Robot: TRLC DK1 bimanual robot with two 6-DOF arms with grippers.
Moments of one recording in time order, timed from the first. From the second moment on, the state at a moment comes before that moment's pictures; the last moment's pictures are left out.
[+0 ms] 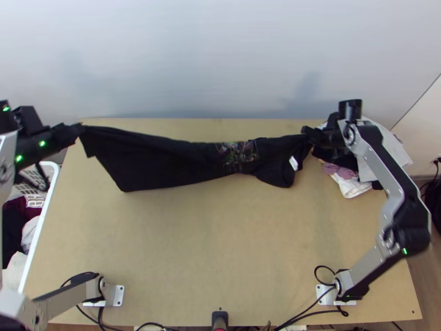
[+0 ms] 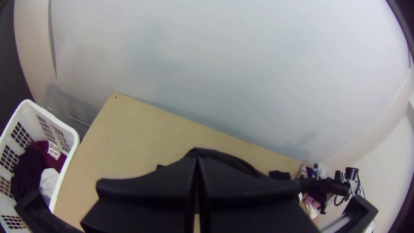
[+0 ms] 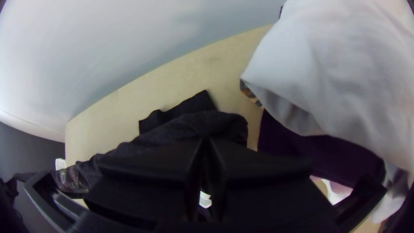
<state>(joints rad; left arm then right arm) 0.16 1.26 1.66 -0.97 0.21 -0.31 0.03 1.82 1.53 -0.64 -0.21 0.38</state>
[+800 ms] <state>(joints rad) 0.14 1.47 1.51 -0.75 0.16 -0.36 0.18 1.73 1.32 -0.67 -0.30 0.37</state>
